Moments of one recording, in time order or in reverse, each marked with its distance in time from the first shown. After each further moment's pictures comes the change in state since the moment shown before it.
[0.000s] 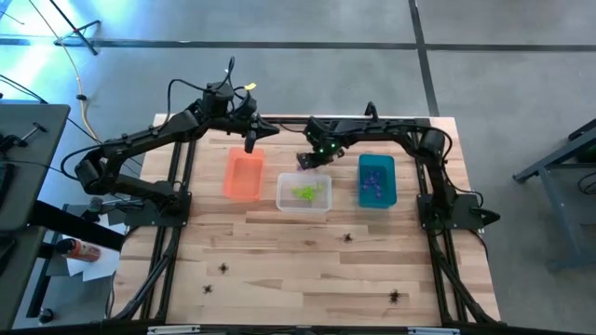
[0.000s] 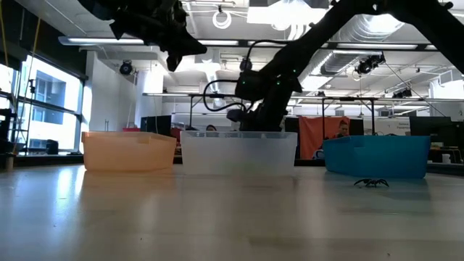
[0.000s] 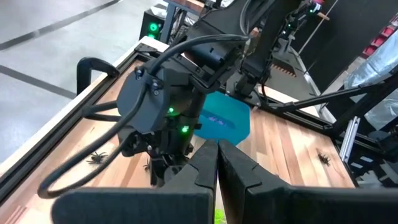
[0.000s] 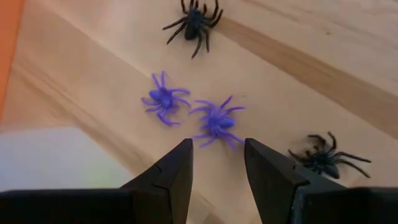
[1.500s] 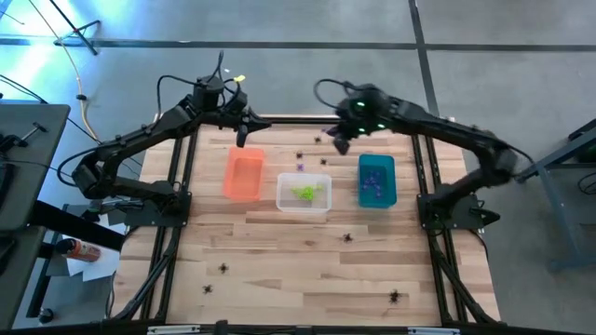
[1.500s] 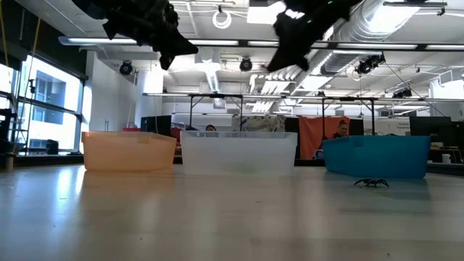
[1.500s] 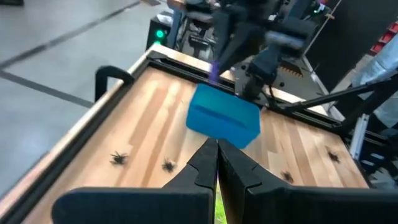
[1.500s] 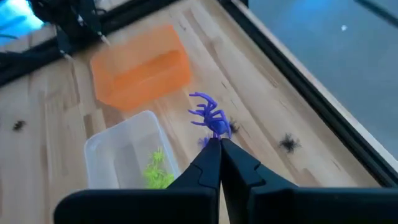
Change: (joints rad) left arm 0.099 -0.038 -0.001 -0.047 0.068 0.078; right arm -0.056 -0.634 -0.135 -0.014 0.031 -0.557
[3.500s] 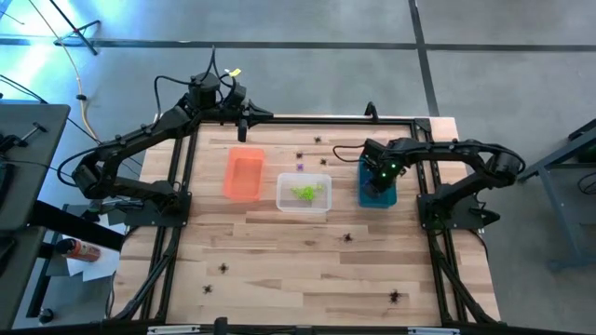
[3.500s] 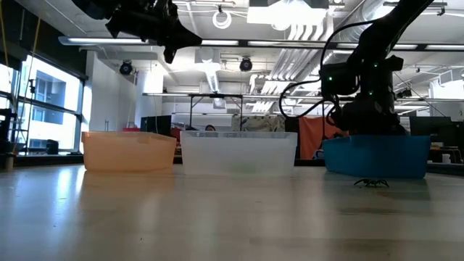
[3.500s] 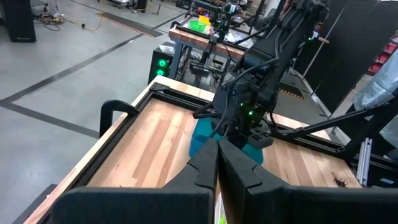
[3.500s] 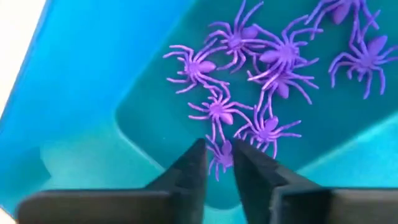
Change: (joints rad) left arm 0.005 0.001 0.000 0.151 -0.010 -0.060; right arm -0.001 -0.021 -0.610 -0.208 -0.032 0.286
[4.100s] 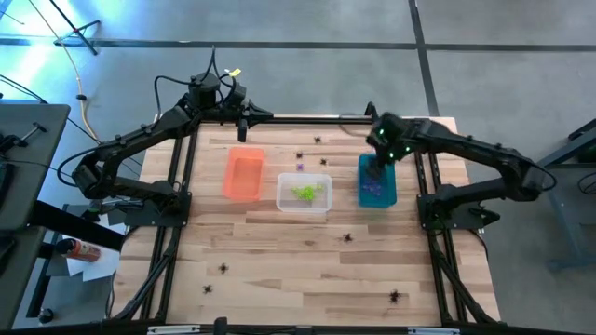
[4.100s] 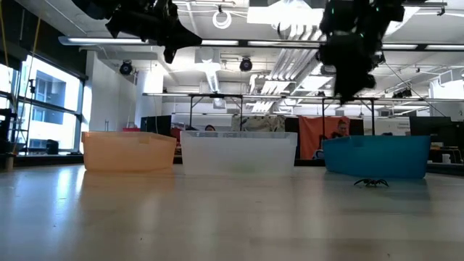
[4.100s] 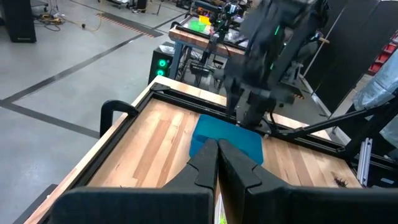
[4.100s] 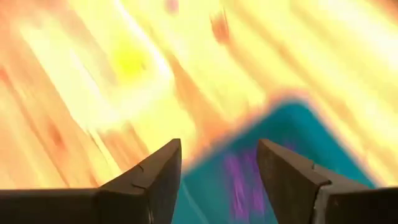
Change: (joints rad) left arm 0.000 0.000 0.000 0.000 -0.001 0.001; right arm 0.000 -0.246 0.284 -0.128 0.072 -0.126
